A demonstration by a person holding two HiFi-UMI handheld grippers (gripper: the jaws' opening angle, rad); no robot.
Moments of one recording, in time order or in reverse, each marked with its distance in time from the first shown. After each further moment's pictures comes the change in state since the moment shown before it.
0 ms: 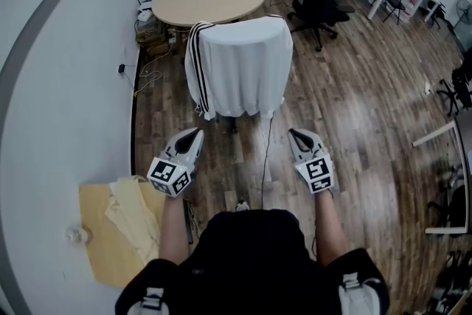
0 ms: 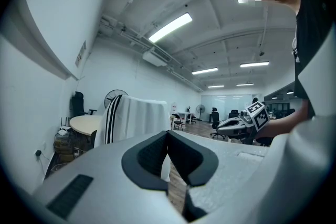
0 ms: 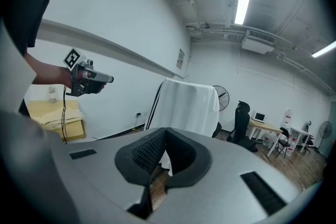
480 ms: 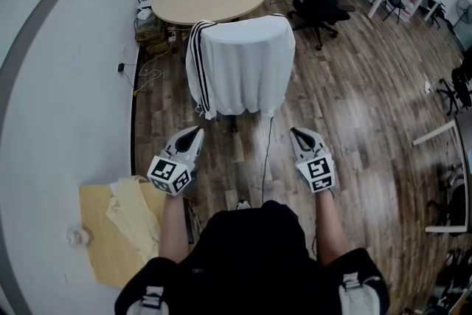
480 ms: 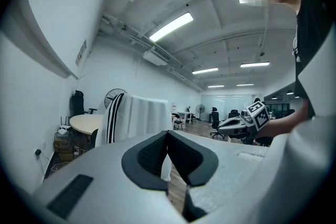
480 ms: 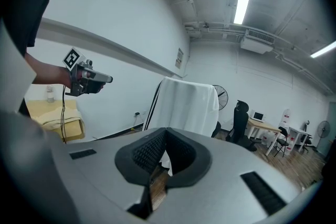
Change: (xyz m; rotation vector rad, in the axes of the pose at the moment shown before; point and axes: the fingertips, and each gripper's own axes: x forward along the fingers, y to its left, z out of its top) left arm 0.001 0.013 -0.002 -0.003 0.005 -0.004; right arm 0.009 0.000 0.005 -0.015 -0.017 -0.006
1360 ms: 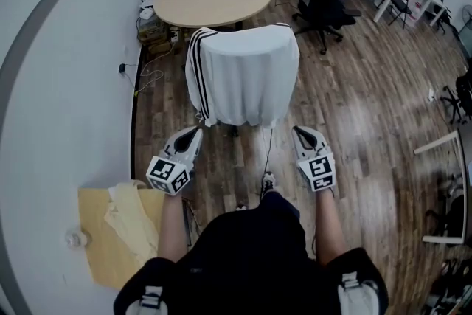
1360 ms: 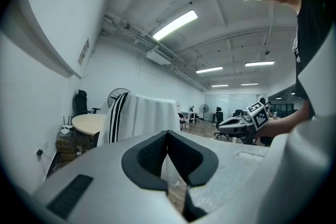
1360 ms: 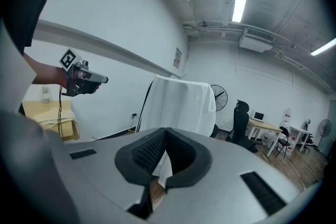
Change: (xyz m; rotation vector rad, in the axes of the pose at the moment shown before) left arm 0.043 0.028 0.007 -0.010 0.009 0.035; right arm 0.042 -0.051 0.002 0.022 0.003 -0.006
